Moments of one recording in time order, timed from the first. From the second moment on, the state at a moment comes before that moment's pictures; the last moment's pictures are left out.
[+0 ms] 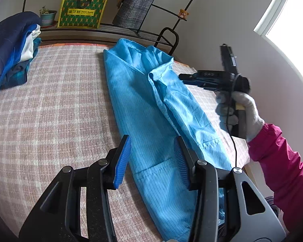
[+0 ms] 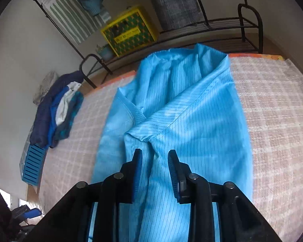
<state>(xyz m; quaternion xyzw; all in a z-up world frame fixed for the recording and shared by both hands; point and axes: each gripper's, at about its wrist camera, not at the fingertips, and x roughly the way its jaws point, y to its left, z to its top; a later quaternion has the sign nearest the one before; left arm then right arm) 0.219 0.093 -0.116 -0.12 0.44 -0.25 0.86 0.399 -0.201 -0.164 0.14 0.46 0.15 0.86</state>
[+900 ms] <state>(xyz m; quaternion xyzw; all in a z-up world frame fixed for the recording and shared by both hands) 0.096 0.079 -0.222 -0.23 0.55 -0.23 0.77 0.087 -0.284 -0.240 0.16 0.53 0.13 0.82</state>
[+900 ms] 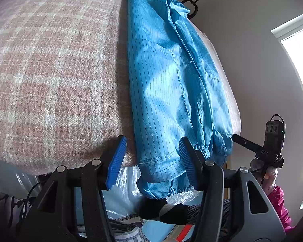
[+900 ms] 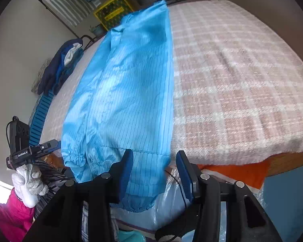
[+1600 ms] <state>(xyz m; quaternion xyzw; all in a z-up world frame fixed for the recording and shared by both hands) 0.078 0.070 -0.235 -0.27 0.58 -0.23 0.74 0.098 -0.292 -0.262 0.24 0.55 0.21 0.77</state>
